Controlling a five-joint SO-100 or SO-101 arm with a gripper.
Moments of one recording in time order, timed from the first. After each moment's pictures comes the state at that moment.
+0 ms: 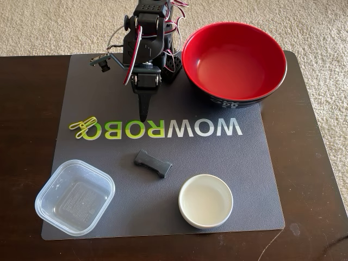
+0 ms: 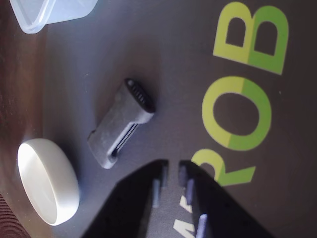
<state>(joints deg) 9.3 188.3 172.6 63.3 12.1</state>
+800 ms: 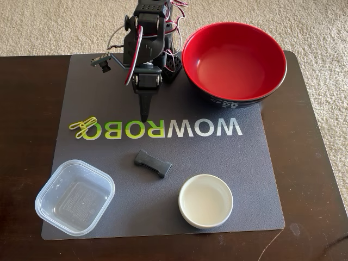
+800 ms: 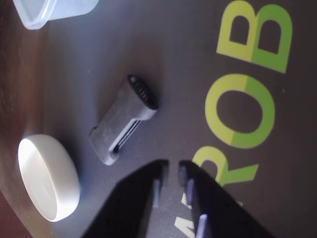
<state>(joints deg) 8.2 188.3 172.6 63.0 12.8</state>
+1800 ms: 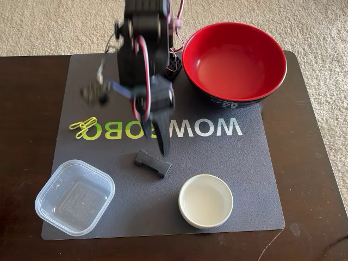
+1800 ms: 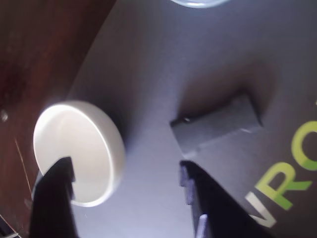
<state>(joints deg) 0.6 100.0 96.2 68.0 27.2</state>
